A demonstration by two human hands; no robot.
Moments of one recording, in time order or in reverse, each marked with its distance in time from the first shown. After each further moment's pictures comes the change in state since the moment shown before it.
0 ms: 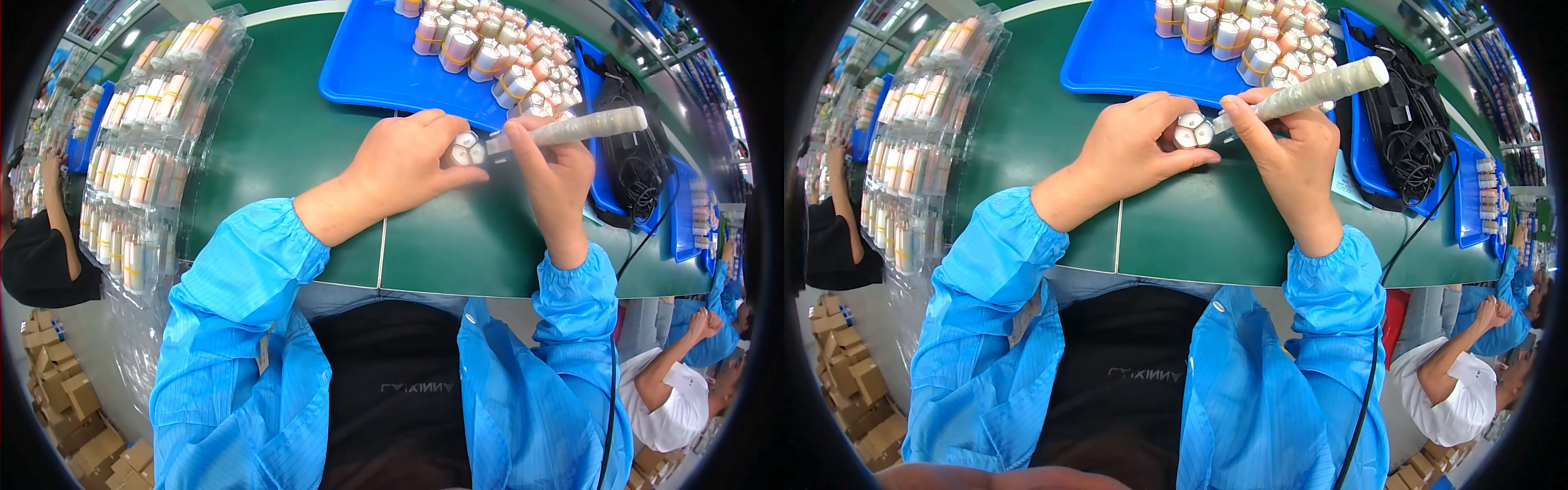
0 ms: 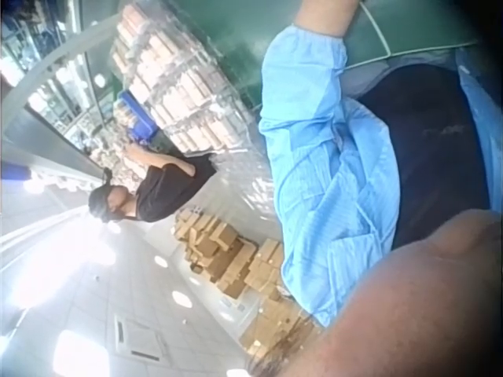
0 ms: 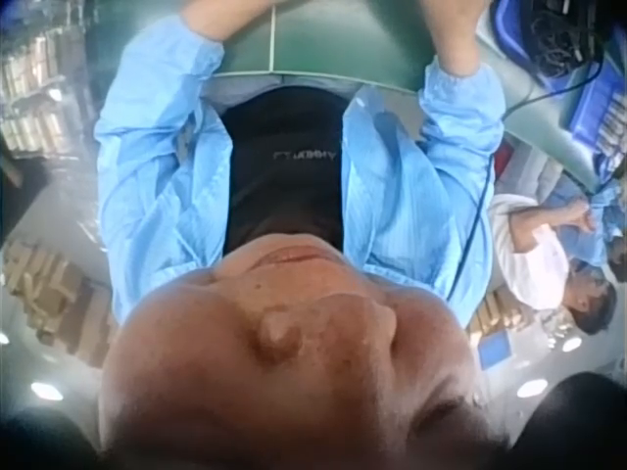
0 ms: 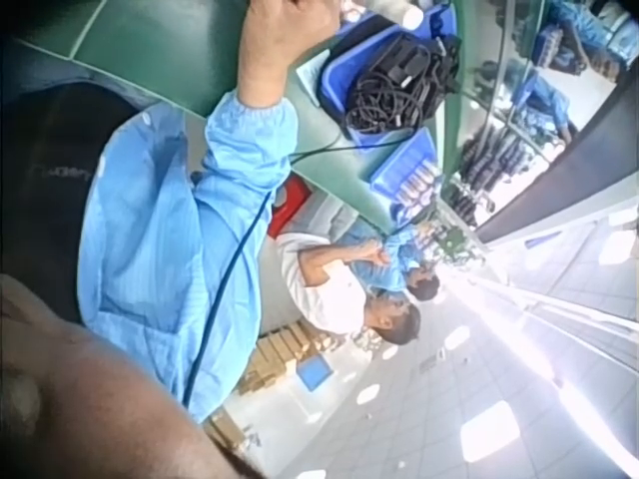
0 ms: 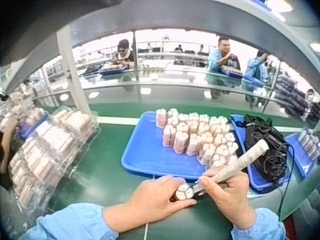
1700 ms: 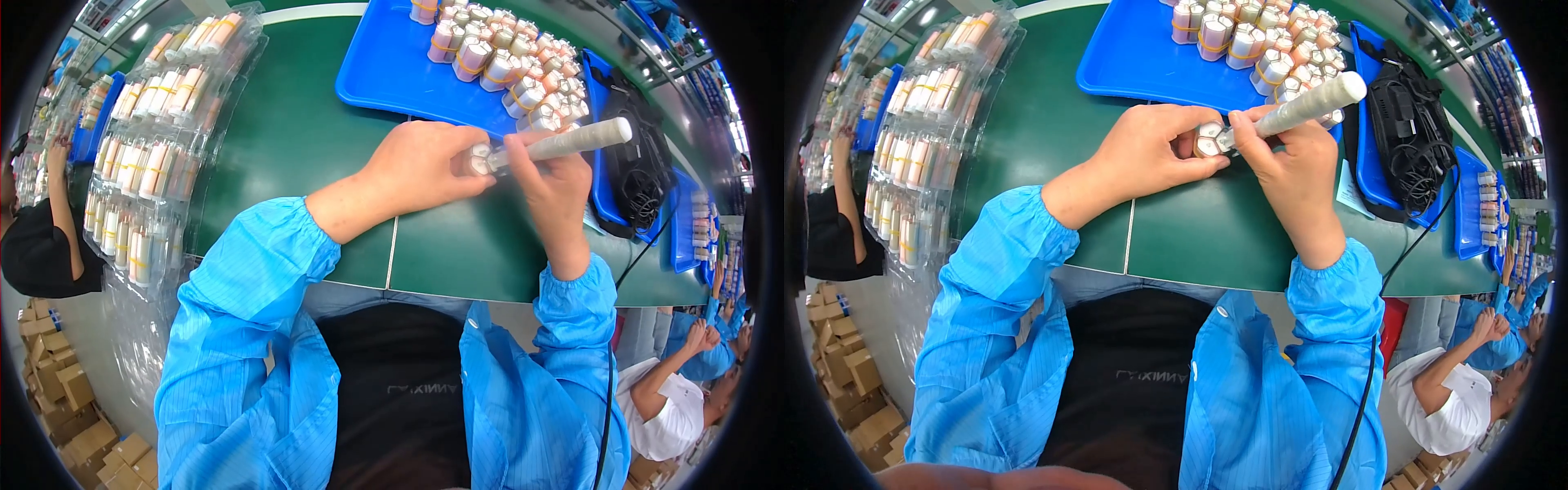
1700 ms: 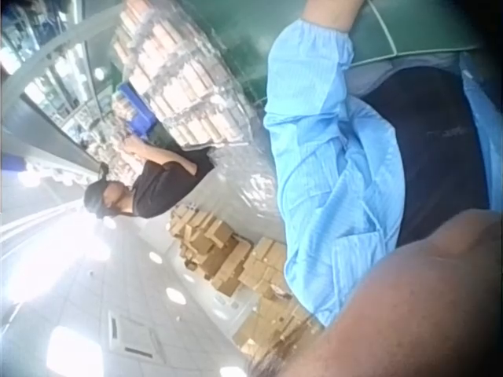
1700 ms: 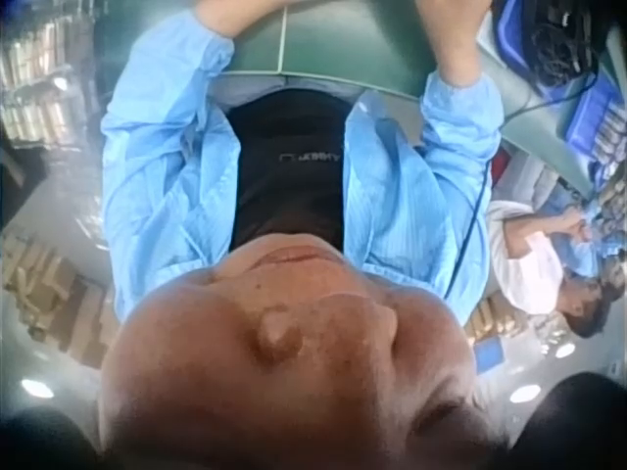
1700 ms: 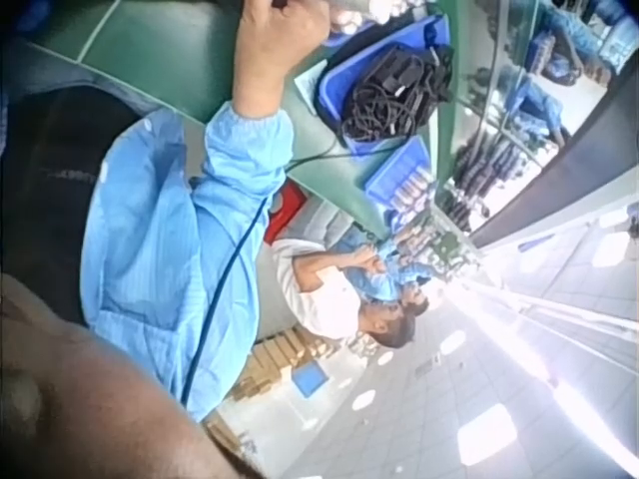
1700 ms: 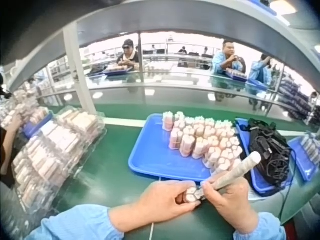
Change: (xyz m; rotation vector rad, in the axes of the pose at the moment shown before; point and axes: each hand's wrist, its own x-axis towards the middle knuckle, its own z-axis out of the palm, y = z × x) left_hand 0.006 0.003 -0.007 -0.089 -0.116 -0.064; right_hand -0.001 -0.009 0.003 -0.129 -0.049 -0.027
